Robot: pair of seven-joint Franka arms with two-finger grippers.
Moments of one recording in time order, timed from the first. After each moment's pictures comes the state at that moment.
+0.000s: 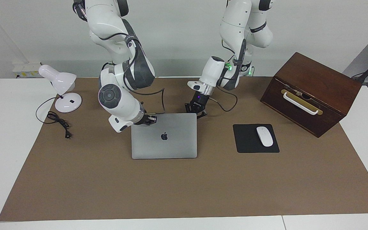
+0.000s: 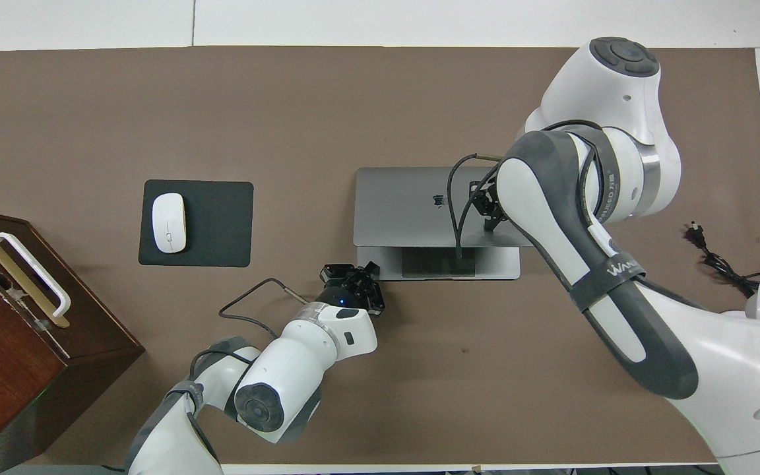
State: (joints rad) left arm -0.80 0.27 0.01 -2.50 -0.16 3.51 0.09; right arm 0.29 0.41 -0.03 -1.57 0.27 1.69 0.37
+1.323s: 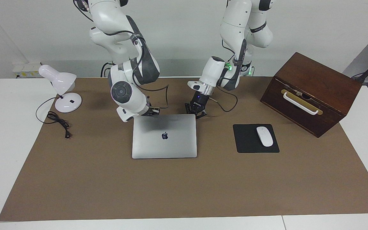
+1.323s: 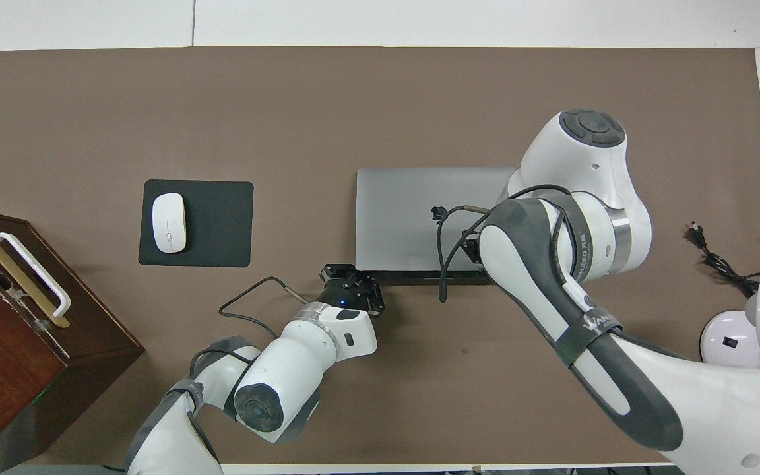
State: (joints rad) left arm -0.80 0.28 0.01 -2.50 -0.14 3.51 0.11; right arm 0.34 0.28 -0.02 -1.85 0.27 1.80 0.47
